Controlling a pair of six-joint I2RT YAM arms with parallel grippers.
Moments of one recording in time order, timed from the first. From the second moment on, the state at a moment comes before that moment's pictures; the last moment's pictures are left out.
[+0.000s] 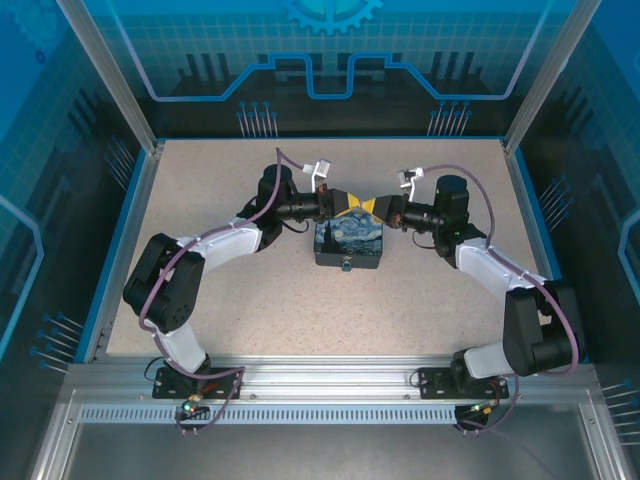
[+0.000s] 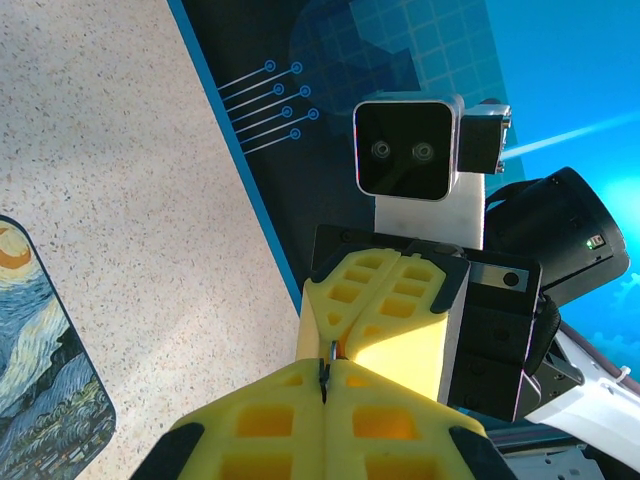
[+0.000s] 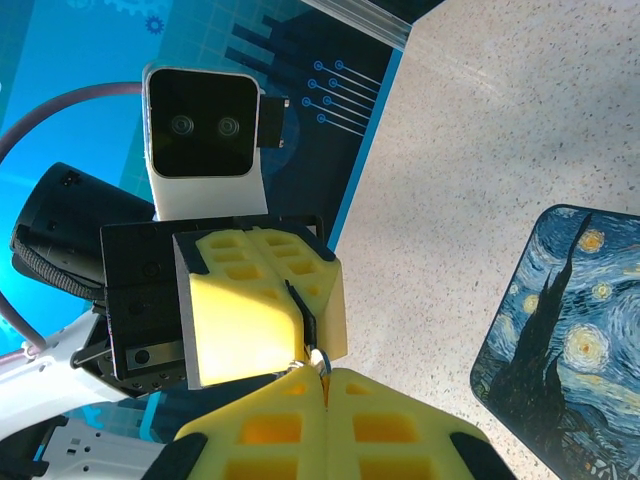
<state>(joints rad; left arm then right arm) -0.47 1.75 1.09 0.50 0.84 -1.05 0.20 1.41 0.81 0.32 -0.95 0.90</state>
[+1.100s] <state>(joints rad) -0.47 1.75 1.09 0.50 0.84 -1.05 0.20 1.44 0.89 0.27 -0.93 0.88</state>
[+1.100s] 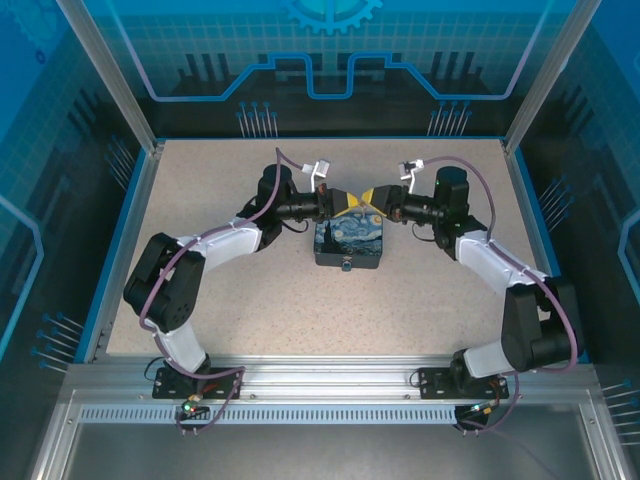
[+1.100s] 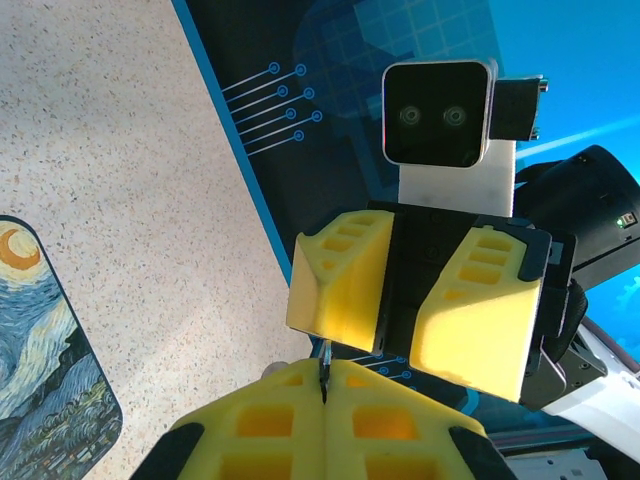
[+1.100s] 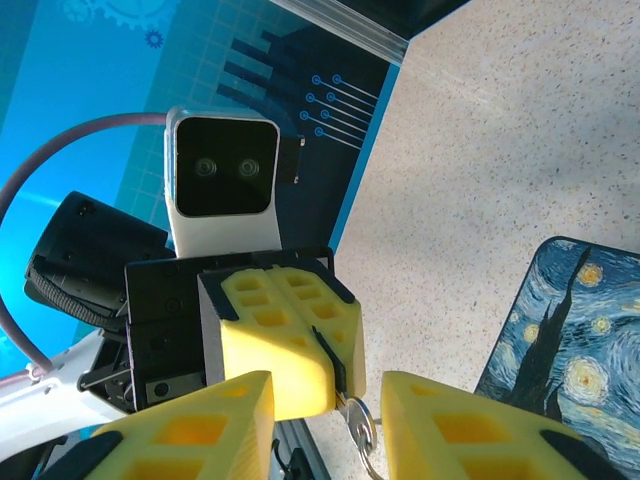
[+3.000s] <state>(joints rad) -0.47 1.78 1.12 0.50 0.85 -1.06 0.19 1.45 0.86 0.26 -0.97 0.85</state>
